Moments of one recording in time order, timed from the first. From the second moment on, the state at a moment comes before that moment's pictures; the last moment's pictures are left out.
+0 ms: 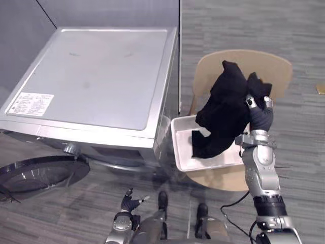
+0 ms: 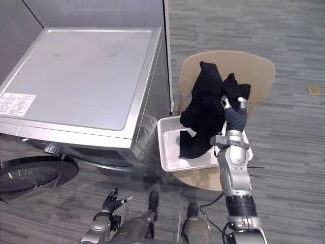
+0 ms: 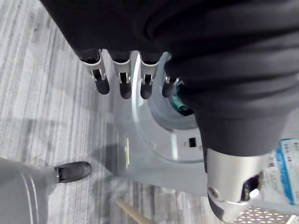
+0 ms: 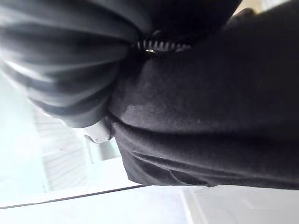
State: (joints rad) left arm 0.07 0.06 -0.07 0.85 0.03 -0.13 0.20; right arm -0.22 -0.23 -0.08 -0.02 0.36 -0.24 -0.17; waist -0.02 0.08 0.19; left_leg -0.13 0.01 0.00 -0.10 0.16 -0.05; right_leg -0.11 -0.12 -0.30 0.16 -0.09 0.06
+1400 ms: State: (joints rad) left arm 0.30 0.22 -0.52 -0.02 -0.14 -0.22 -0.07; right arm -0.25 -0.34 0.24 -0.16 0.49 -0.26 -0.03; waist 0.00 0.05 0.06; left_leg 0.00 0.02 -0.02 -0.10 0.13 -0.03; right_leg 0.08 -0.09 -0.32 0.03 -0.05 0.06
